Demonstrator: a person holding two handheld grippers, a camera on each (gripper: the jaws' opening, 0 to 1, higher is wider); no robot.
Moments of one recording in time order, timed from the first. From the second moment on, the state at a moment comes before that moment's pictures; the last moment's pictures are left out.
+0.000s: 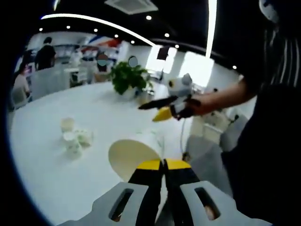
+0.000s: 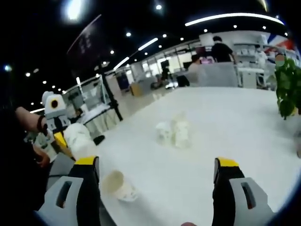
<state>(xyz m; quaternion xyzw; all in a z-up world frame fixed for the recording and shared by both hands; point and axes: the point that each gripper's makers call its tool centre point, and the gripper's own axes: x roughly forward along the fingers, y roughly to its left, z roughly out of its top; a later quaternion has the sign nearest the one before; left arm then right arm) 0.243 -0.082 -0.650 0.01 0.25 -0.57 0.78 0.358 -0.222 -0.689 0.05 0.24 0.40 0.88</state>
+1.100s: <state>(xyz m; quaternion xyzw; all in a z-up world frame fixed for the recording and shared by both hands) 0.251 -0.078 -0.665 0.21 0.31 -0.56 0.74 0.349 -0.231 -0.702 0.08 0.24 0.38 0.89</state>
